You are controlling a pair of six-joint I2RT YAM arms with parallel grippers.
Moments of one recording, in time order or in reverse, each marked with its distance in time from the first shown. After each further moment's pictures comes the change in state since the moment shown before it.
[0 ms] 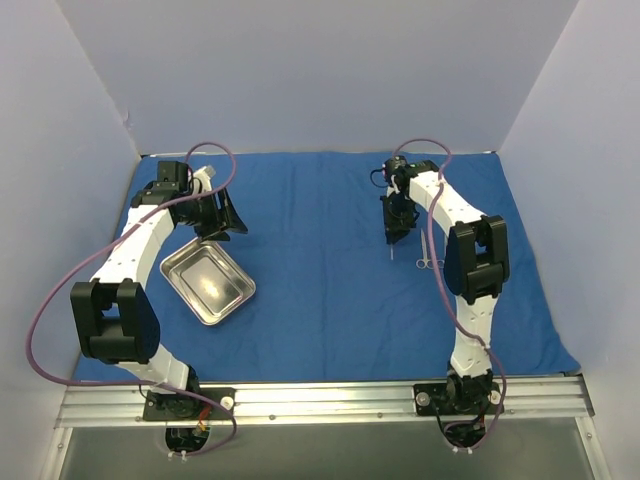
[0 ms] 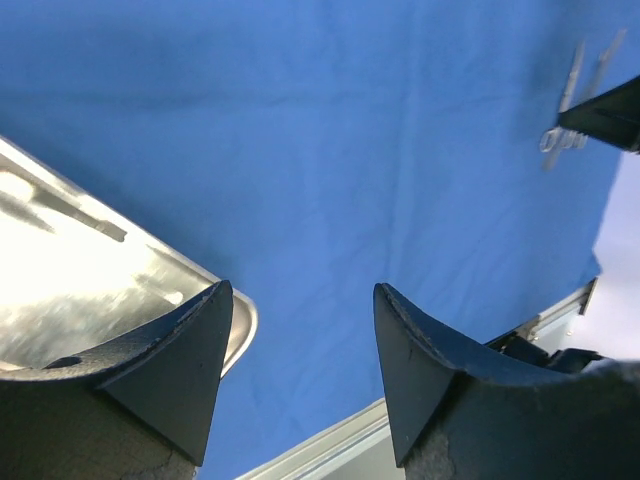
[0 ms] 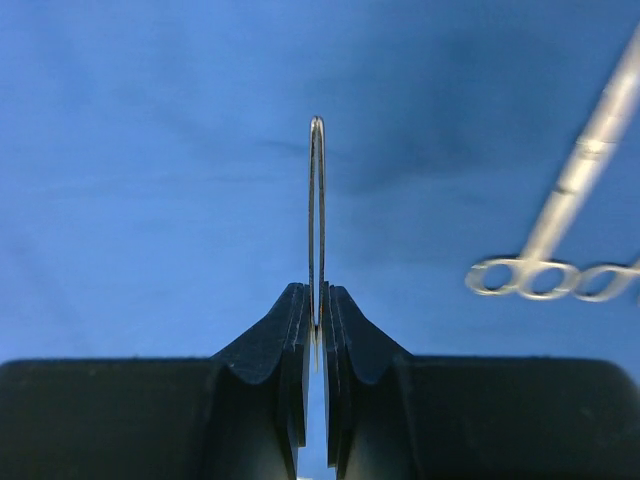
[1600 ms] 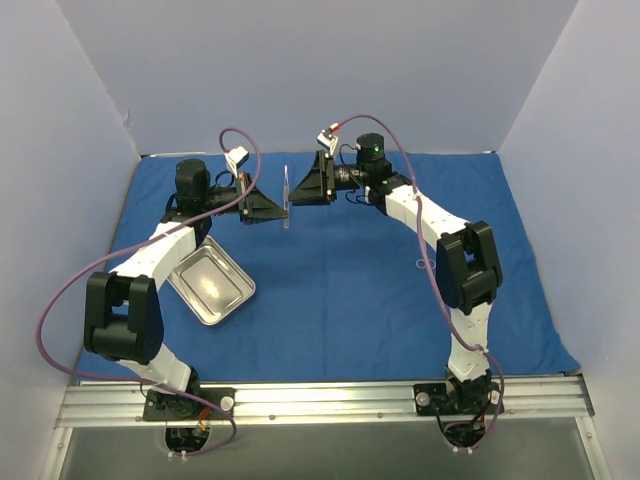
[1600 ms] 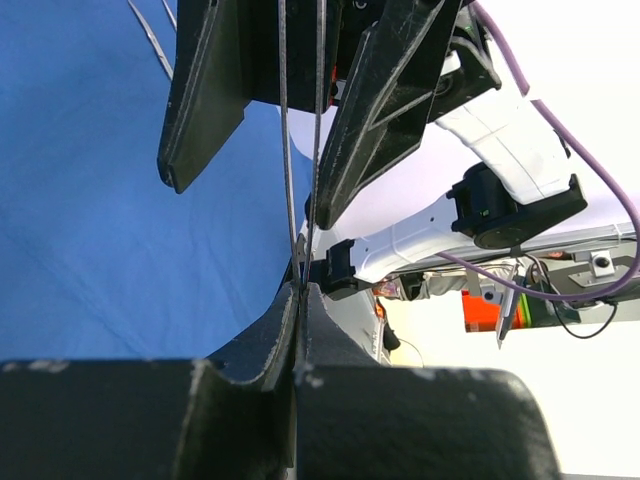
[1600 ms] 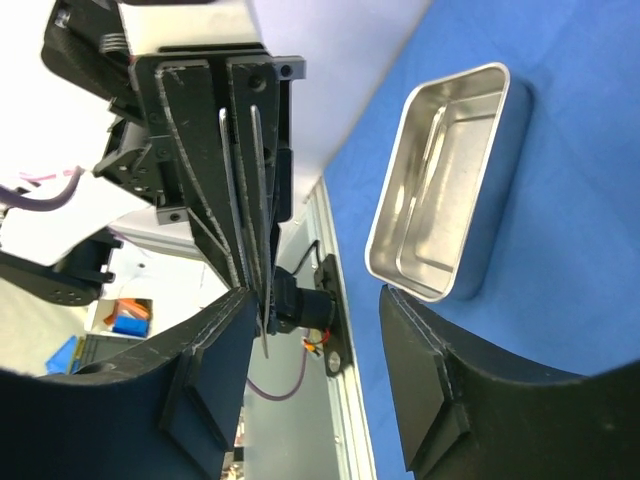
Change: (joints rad) left arm -0.121 0.005 -0.236 1.001 0.680 -0.591; right arm 0.159 -0.056 -0.109 1.154 -1.068 0.554
